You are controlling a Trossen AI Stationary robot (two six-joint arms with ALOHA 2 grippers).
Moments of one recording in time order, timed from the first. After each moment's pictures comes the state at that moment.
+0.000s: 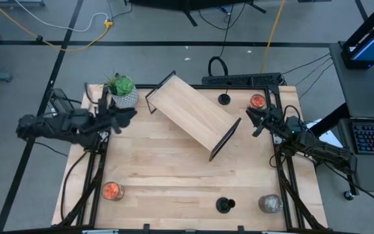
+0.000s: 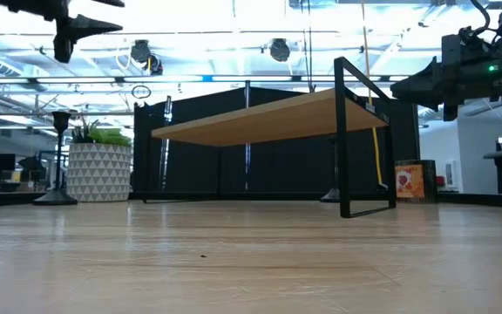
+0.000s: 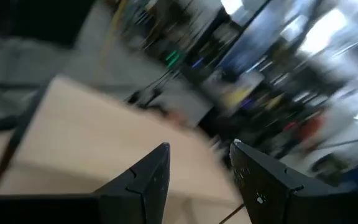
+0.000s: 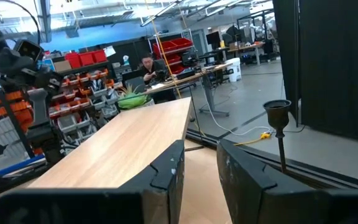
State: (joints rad) left arm -0.09 0.46 0.58 -0.21 -0.54 -0.69; right arm -0.38 0.01 0.04 0.06 0.21 0.24
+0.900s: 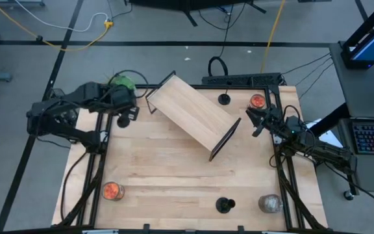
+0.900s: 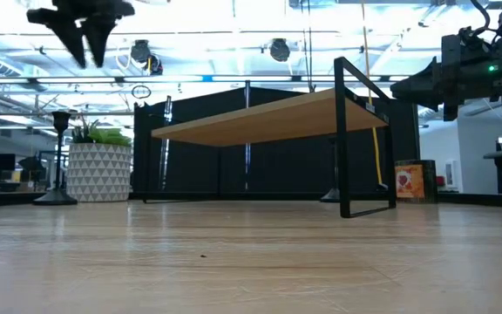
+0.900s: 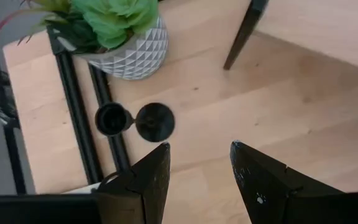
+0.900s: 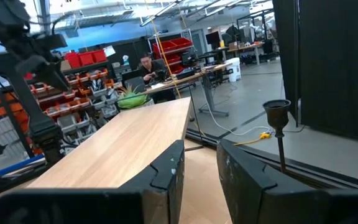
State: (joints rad) left arm 0.25 1.20 1.39 -1.58 -0.36 -0.99; right arm -0.38 0.01 0.04 0.06 0.21 0.24
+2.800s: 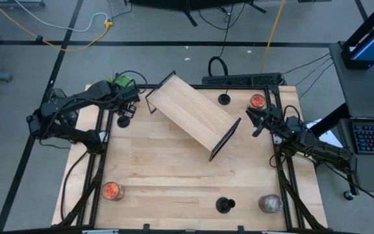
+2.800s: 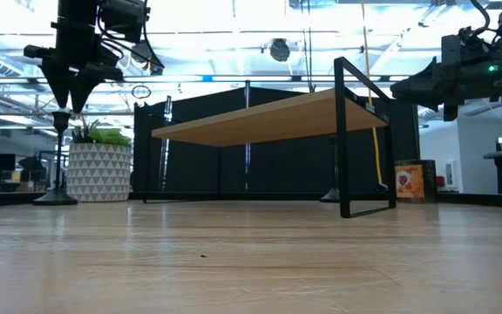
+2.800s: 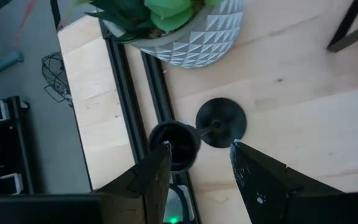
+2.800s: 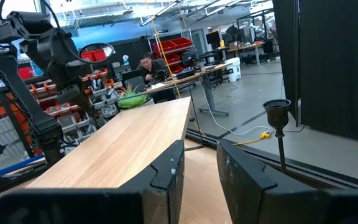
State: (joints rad) left arm 0.50 1.22 1.14 -1.51 -0.41 -0.78; right arm -0.38 0.01 0.04 0.06 0.21 0.24
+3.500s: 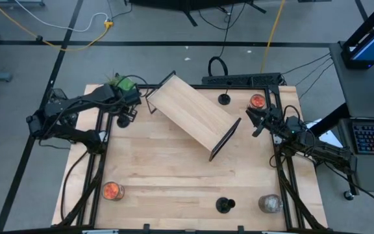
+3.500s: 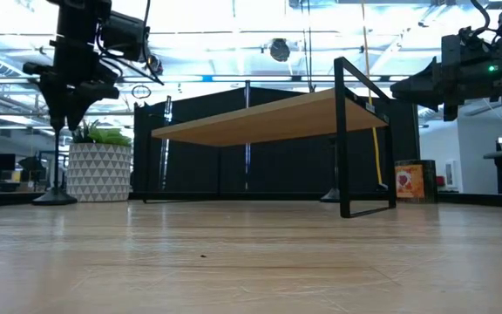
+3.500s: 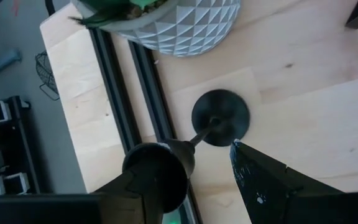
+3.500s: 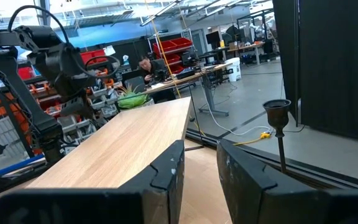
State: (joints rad) left arm 0.52 1.22 1.02 -1.40 -0.39 -0.72; right arm -0.38 0.01 0.04 0.06 0.21 0.24
